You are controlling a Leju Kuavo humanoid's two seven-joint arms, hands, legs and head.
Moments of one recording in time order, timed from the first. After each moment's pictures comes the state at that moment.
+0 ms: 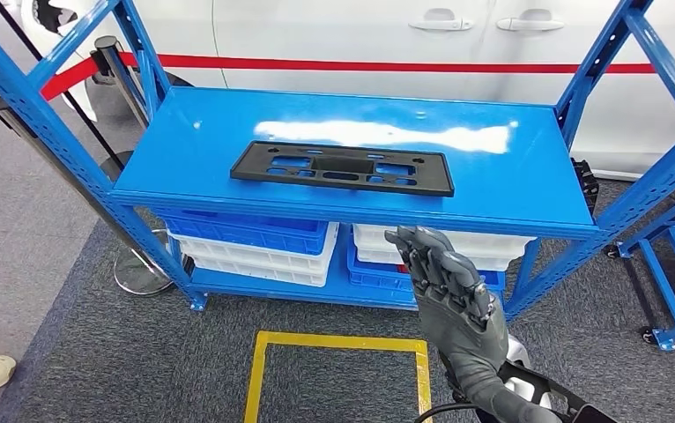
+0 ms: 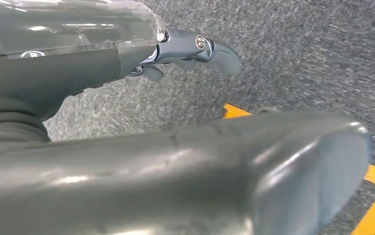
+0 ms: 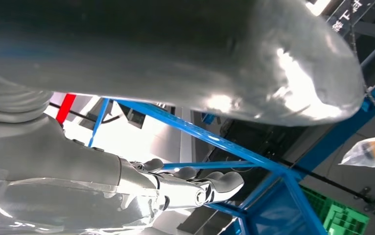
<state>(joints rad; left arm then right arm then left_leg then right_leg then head) -0.05 -0.07 0.92 -0.24 -0.51 0.04 -0.28 -0.13 -0.08 0.45 -1.98 0.03 0.29 -0.70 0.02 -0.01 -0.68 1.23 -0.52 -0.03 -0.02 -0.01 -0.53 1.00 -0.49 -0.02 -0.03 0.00</state>
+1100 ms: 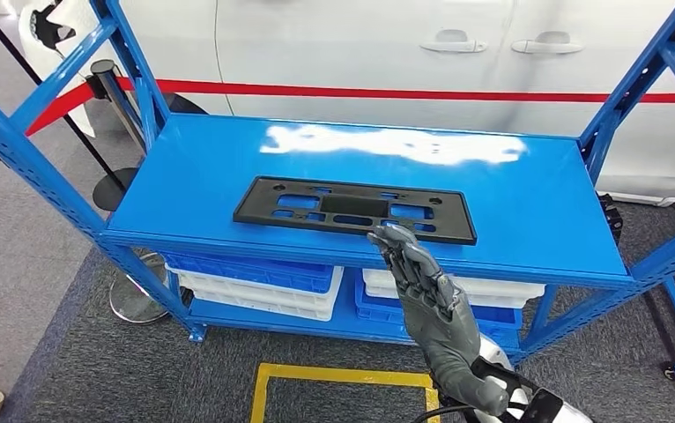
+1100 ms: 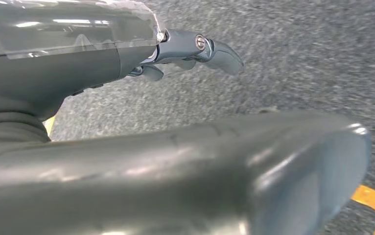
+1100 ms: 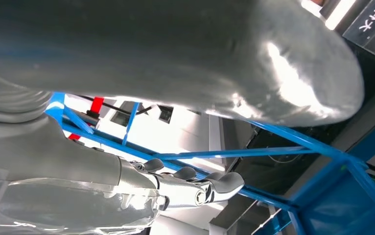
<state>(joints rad) -0.03 -0.03 0.93 -0.24 -0.58 0.09 -0.18 -0.11 -0.07 0.48 -1.87 0.06 0.23 -0.70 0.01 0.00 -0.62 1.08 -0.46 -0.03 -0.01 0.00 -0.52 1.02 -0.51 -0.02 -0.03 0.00</state>
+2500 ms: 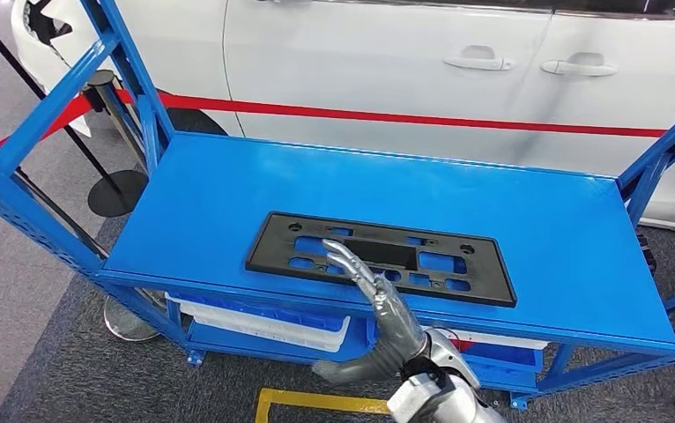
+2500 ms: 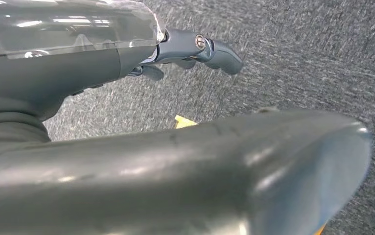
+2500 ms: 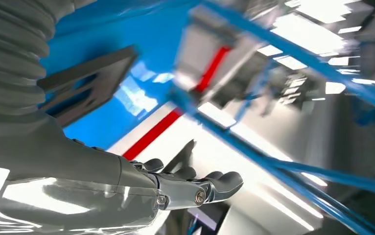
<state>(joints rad) -0.03 -0.04 0.96 -0.24 -0.61 0.06 -0.24 -0.14 -0.05 0.56 -1.57 0.47 -0.07 -0.63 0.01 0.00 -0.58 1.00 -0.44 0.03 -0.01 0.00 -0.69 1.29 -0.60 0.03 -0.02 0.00</state>
